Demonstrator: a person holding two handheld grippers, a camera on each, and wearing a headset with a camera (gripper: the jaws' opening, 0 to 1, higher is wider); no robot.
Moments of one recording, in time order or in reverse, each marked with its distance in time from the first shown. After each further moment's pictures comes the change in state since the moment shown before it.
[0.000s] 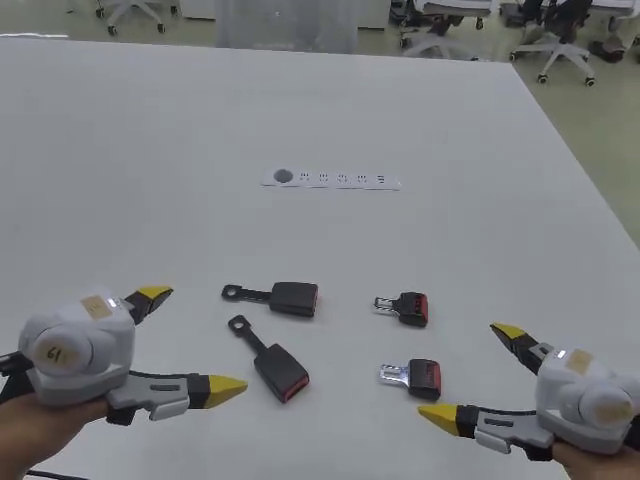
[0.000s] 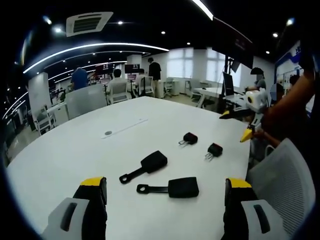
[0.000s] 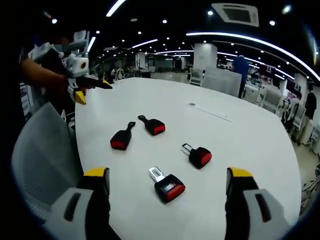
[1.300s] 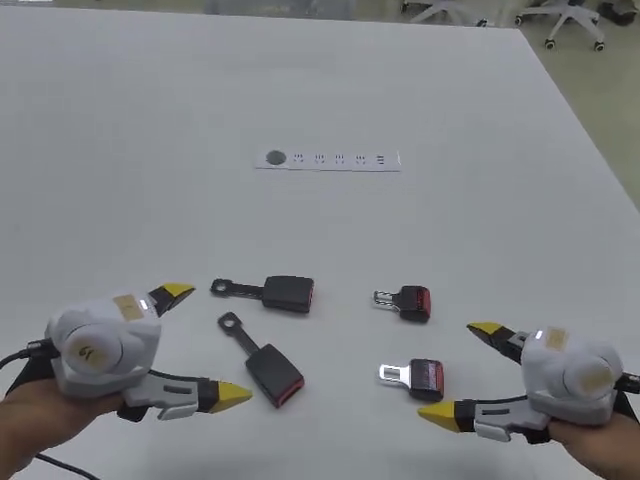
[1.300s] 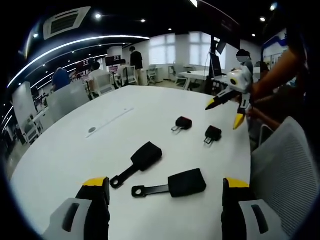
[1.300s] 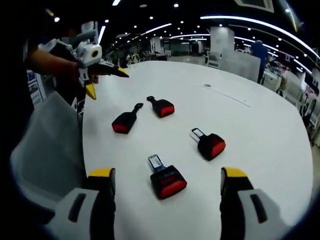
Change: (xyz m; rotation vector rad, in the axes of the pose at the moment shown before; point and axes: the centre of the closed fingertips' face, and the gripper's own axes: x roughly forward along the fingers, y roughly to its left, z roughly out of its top) left arm 0.056 0.005 -0.020 0.118 0.125 -0.116; right arm 0.037 -0.008 -0.030 -0.019 0.157 0.182
